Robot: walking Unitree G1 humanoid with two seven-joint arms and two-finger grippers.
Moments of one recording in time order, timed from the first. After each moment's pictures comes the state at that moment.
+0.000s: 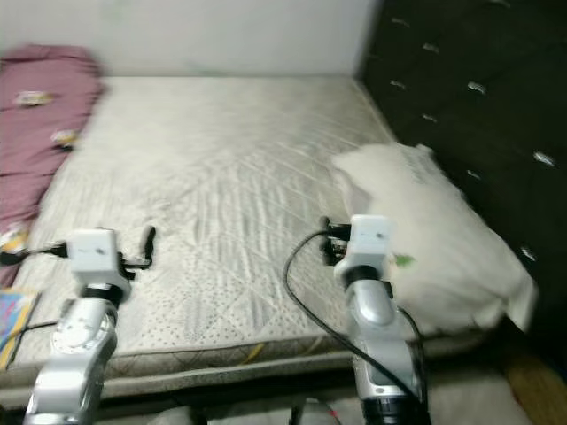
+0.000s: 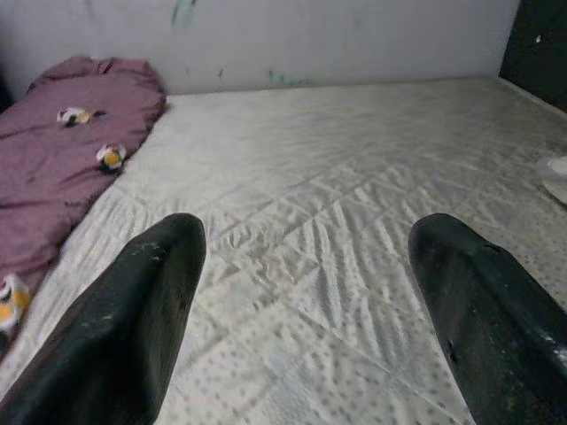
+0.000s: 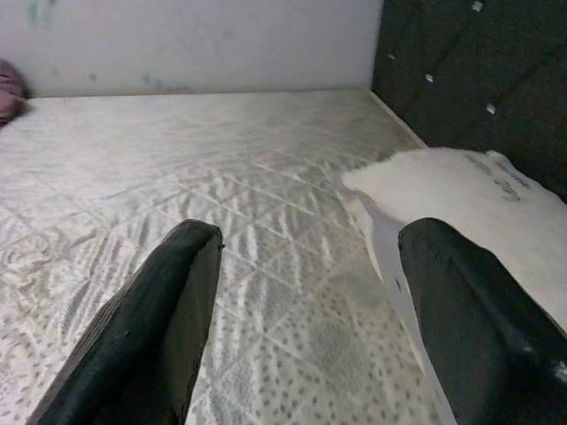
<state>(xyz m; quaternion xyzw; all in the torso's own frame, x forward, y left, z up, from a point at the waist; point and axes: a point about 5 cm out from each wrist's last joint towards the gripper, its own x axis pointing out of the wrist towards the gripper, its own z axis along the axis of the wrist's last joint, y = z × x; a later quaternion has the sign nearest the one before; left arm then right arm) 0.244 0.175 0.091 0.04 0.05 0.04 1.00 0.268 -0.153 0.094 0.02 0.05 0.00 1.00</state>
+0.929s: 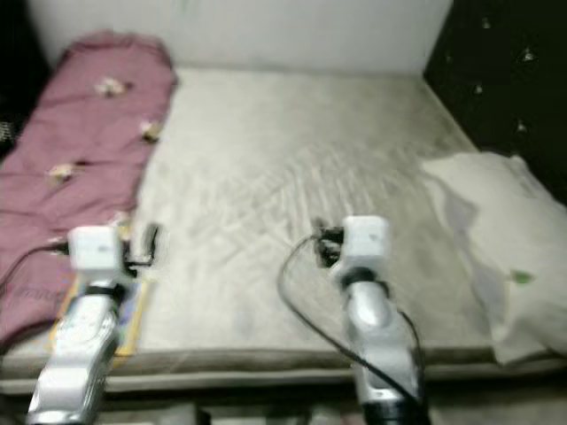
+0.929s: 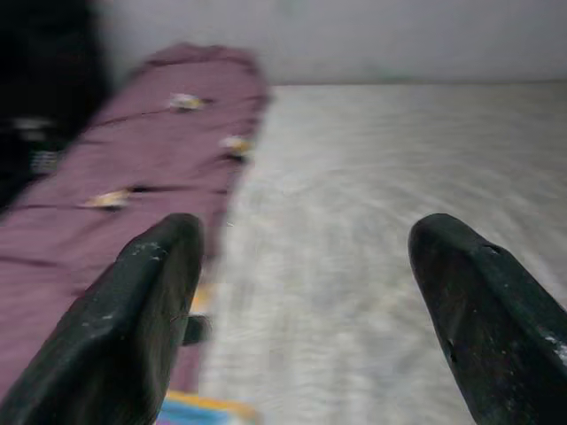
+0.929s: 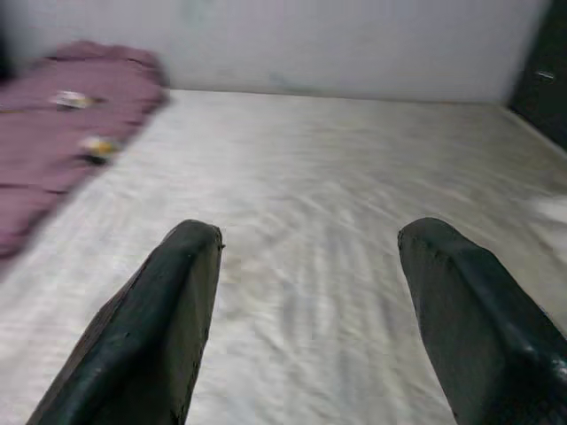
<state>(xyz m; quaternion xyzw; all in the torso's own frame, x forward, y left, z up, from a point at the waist) 0.246 0.175 0.094 0.04 0.04 0.04 1.00 0.268 -0.144 0.099 0.01 0.04 0.04 1.00</state>
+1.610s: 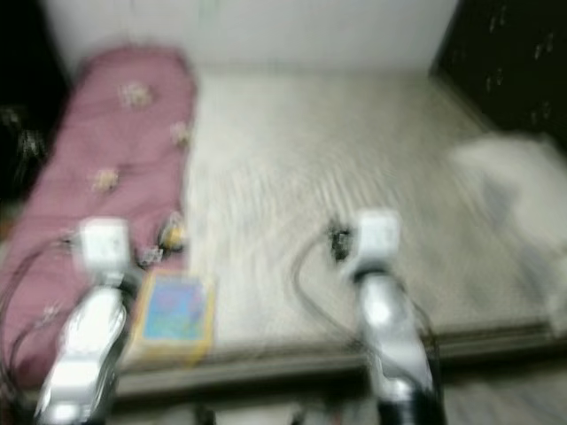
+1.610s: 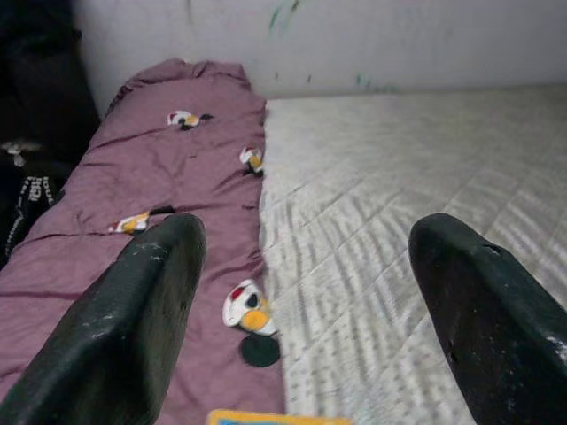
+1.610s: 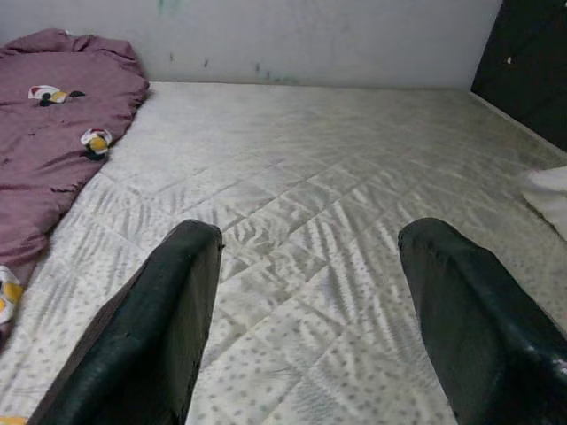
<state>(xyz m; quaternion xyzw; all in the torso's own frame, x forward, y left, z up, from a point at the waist) 0.249 0.159 0.098 0.03 0.03 0.02 1.00 0.271 -0.164 0.095 -0.01 0.05 0.01 1.00</state>
